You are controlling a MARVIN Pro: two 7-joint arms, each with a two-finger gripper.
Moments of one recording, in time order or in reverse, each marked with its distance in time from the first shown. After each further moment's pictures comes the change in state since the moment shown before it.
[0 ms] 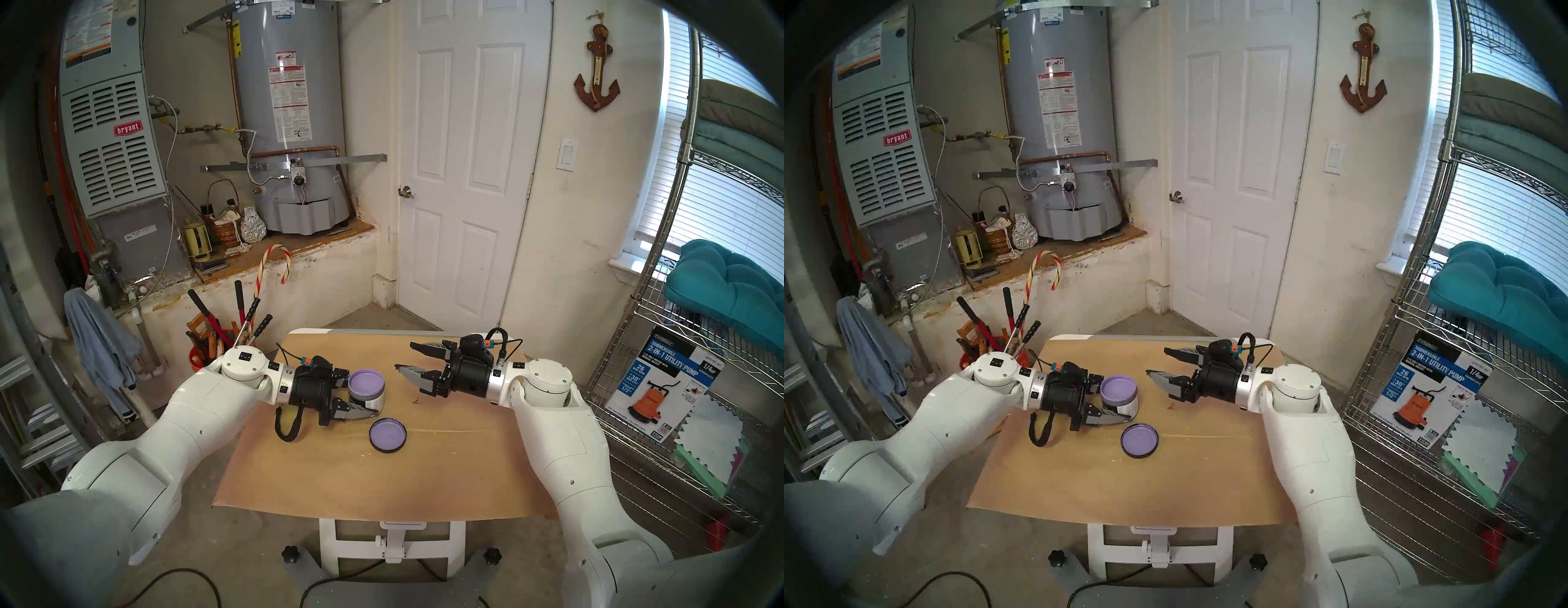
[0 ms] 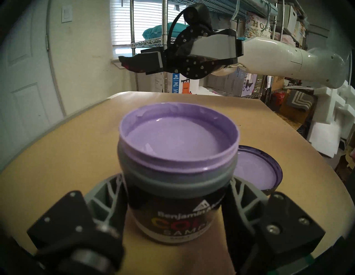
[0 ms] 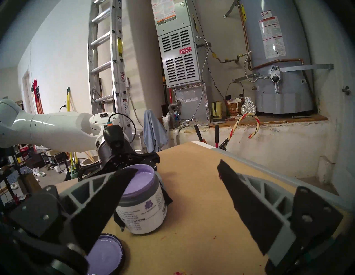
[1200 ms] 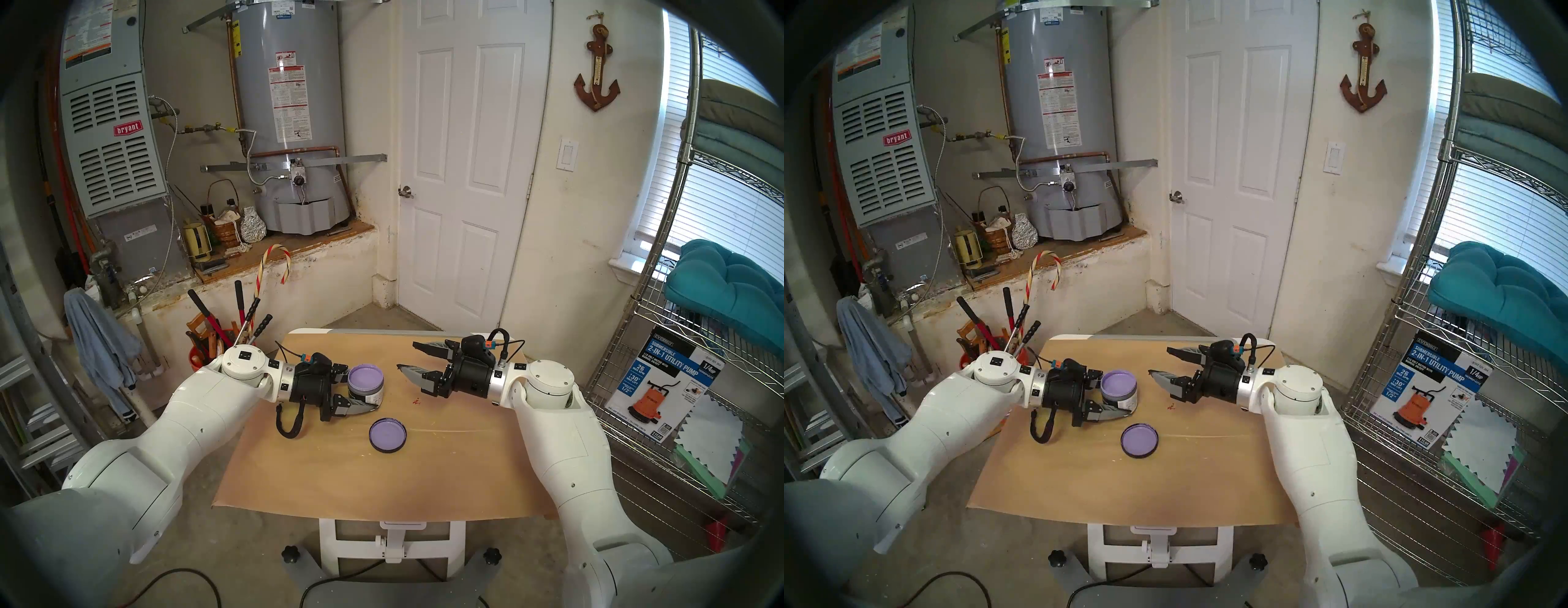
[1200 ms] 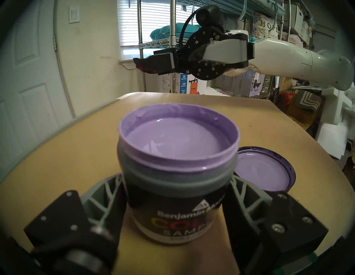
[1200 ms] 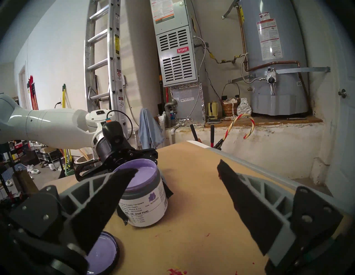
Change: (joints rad) left arm -0.003 -0.004 -0.003 0.005 0.001 -0.007 0.028; right arm -0.013 -0.001 0.005 -0.019 -0.016 -0.013 -0.018
